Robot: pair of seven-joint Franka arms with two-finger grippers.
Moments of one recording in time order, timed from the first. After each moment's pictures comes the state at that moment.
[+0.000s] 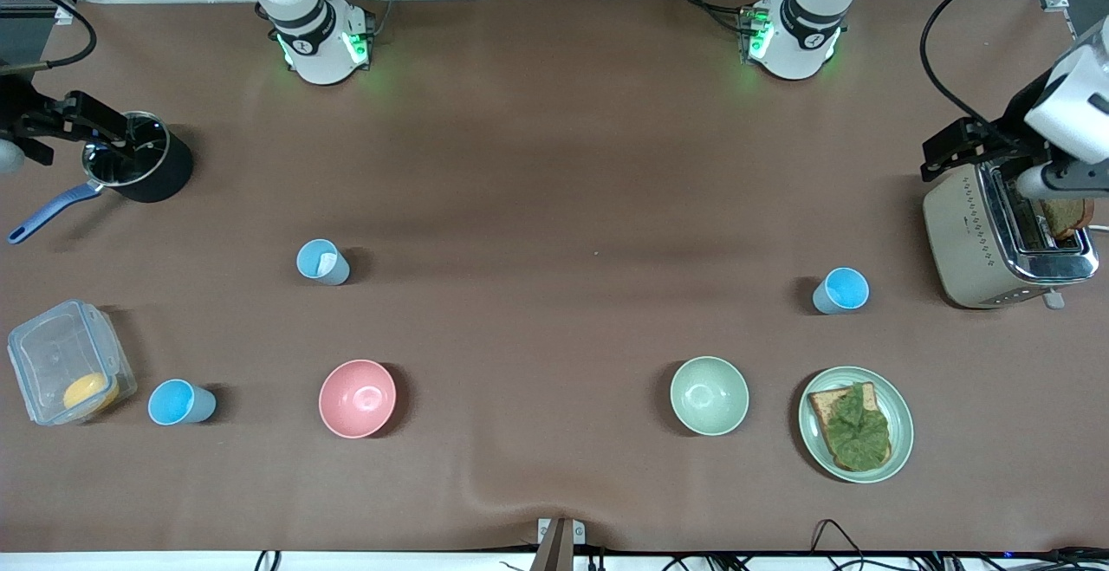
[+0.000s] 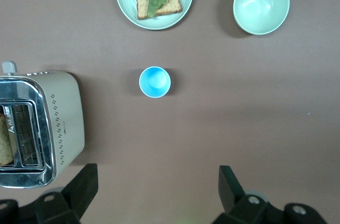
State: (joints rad) left arm 0.01 0.03 -0.10 -1.56 0.00 1.55 -0.09; right arm -0.09 -0.02 0.08 -1.53 -0.01 1.45 -0.10
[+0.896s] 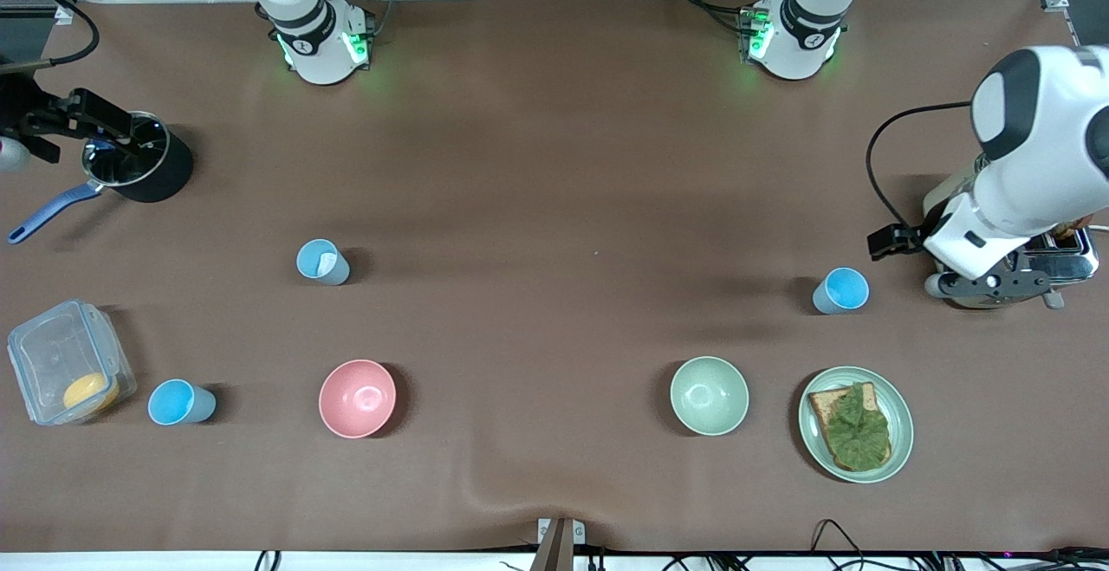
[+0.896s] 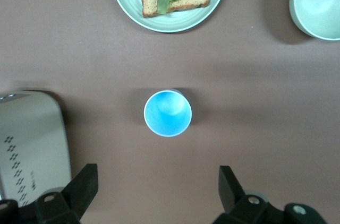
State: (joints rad) left arm 0.04 0.16 -0.10 -1.87 0.06 1.98 -0.09; right arm -0.09 -0.02 0.08 -1.53 0.00 1.44 -0.10
